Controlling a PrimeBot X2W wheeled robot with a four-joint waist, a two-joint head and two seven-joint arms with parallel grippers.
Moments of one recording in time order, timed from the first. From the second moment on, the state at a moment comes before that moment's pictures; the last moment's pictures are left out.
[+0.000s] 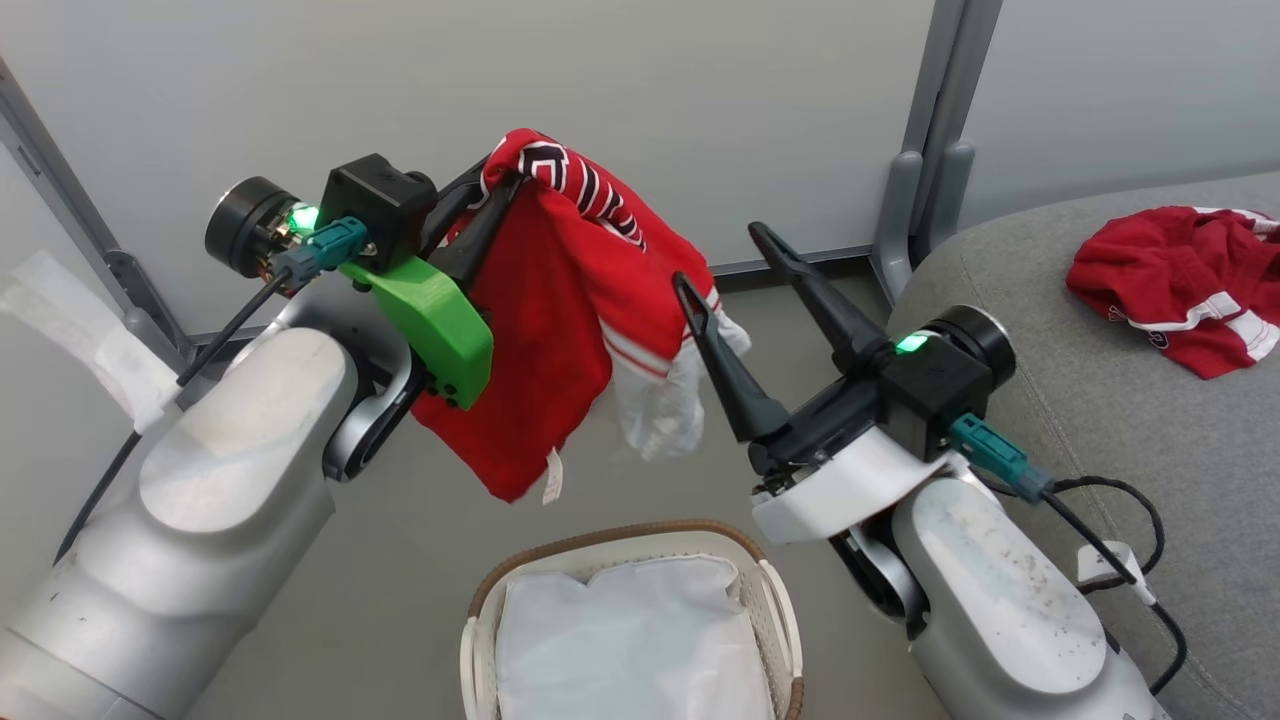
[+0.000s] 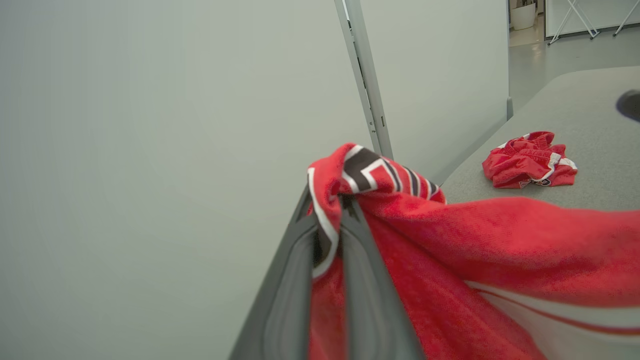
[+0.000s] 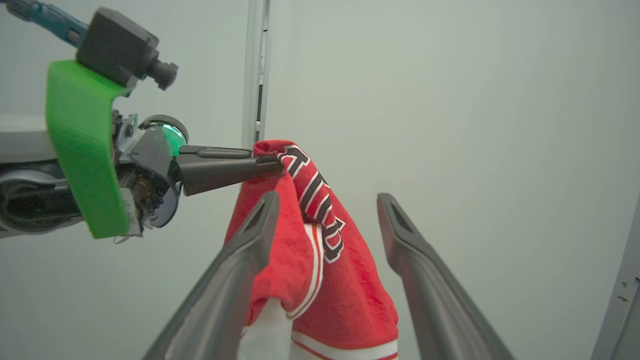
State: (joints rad) left arm -0.89 0.40 -0.88 0.41 -0.65 -0.08 -0.08; right arm -0.46 -0.05 0.45 0.11 0.23 0.13 -0.25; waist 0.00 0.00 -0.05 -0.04
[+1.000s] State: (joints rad) left arm -0.88 0.35 -0.93 0.31 -0.67 -0.09 -0.07; right arm -0.73 -0.05 0.84 0.57 0.56 0.13 -0.25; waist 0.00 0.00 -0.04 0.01
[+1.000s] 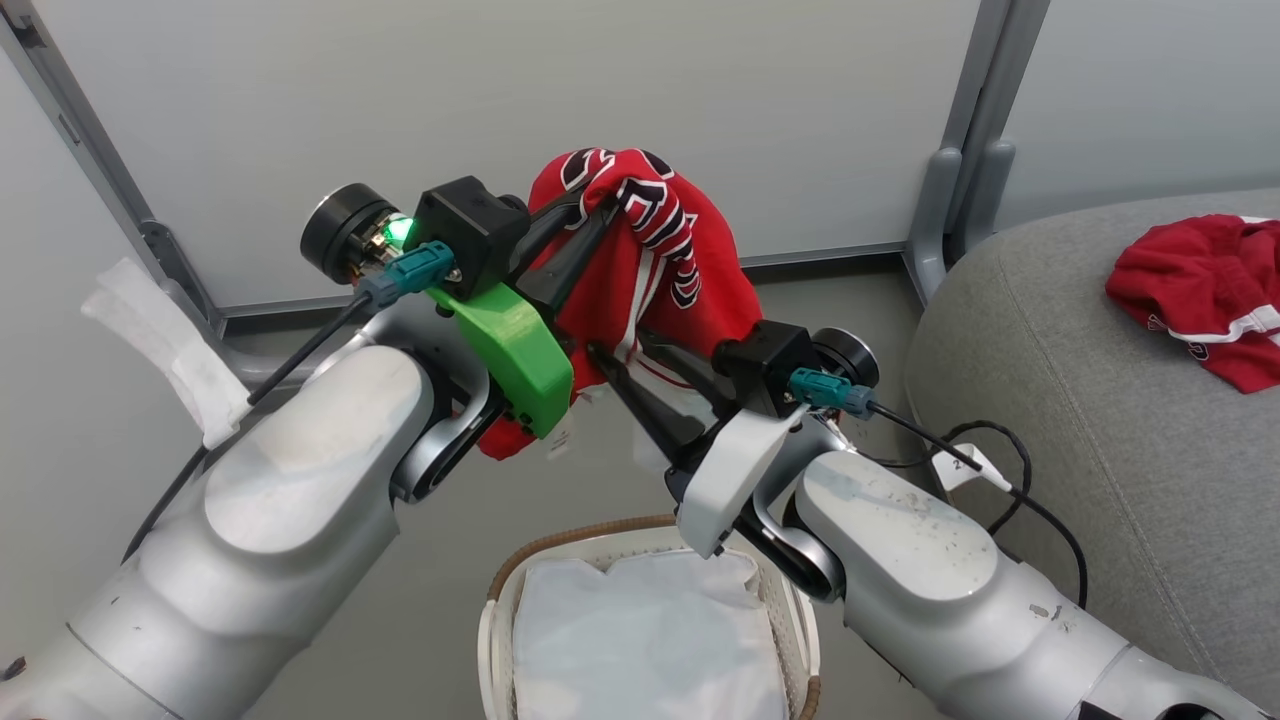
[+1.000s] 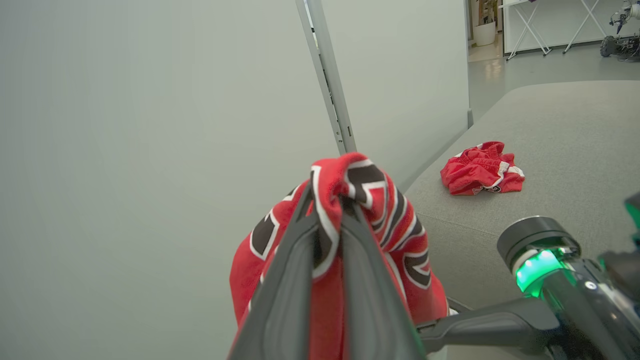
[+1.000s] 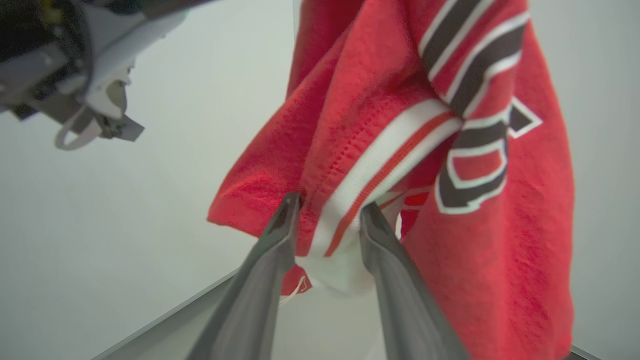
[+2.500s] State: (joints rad) left arm -0.63 0.31 -0.94 0.31 -0.71 0.02 -0.24; right arm -0.67 -0.18 0.31 0.36 0.19 0.13 -0.20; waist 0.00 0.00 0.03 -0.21
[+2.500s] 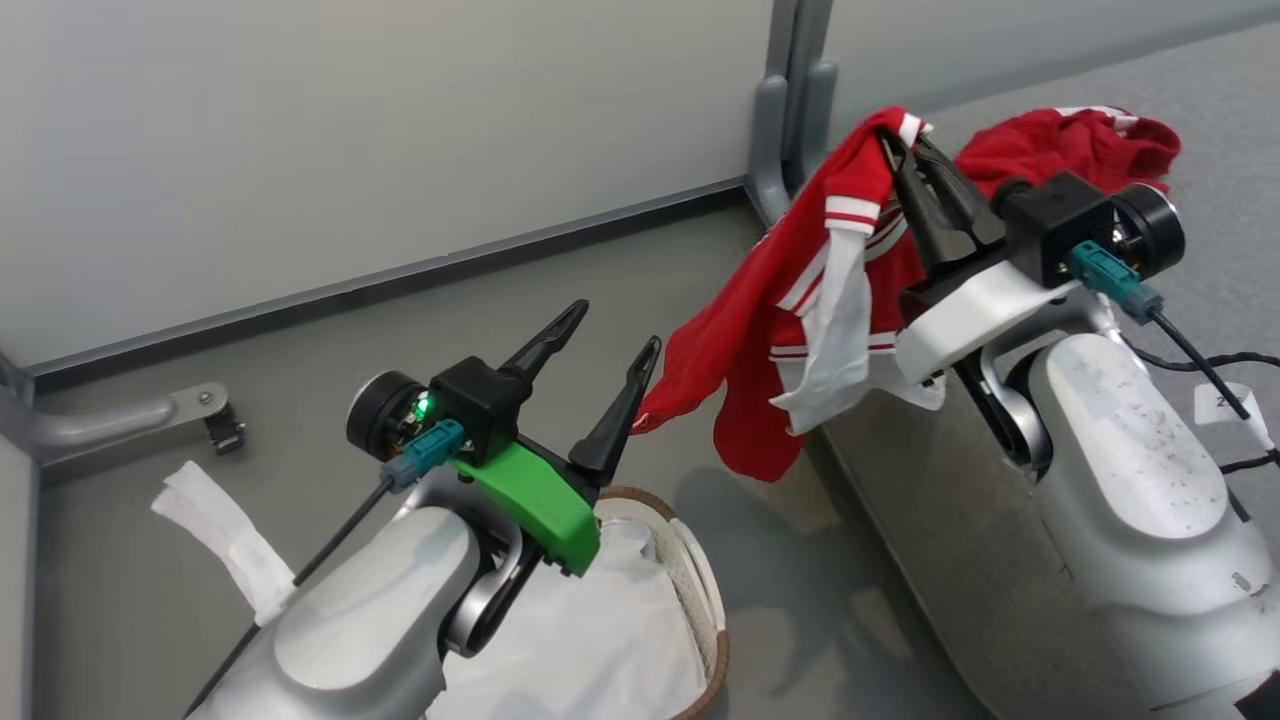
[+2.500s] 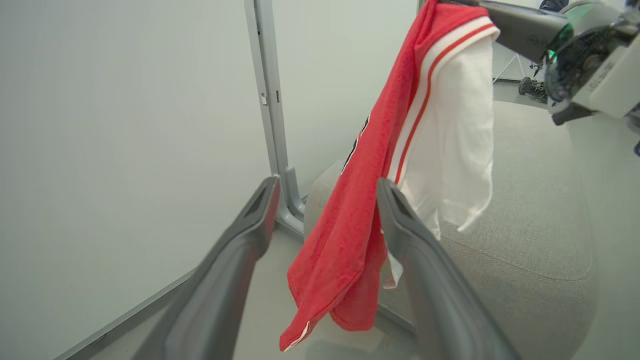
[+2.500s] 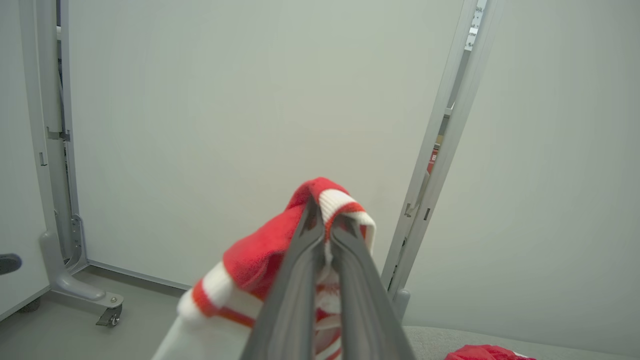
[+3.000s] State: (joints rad) left arm -0.66 0.27 -0.96 0.33 -0.65 0.00 -0.26; right arm -0.58 -0.23 0.21 0.19 0.18 0.13 -0.14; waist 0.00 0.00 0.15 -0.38
